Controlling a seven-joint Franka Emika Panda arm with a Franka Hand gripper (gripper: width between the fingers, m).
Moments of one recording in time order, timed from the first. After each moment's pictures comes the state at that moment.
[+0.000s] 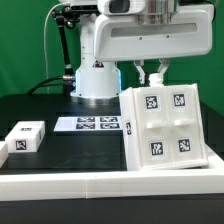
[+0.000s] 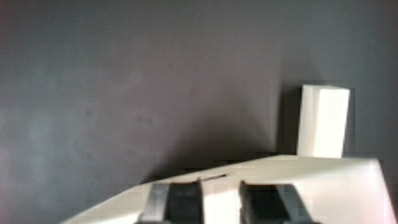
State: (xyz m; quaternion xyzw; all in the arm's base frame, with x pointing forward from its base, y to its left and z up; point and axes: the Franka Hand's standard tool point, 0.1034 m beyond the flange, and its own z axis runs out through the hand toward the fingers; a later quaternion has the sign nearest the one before) arm 0.534 0.068 0.142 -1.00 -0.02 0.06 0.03
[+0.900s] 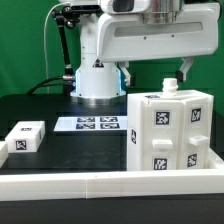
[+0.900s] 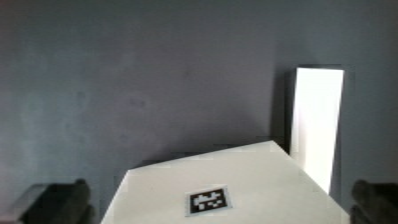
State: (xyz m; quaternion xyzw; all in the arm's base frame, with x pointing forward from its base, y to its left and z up) arm 0.534 0.071 0.139 -1.00 -0.02 0.06 0.03
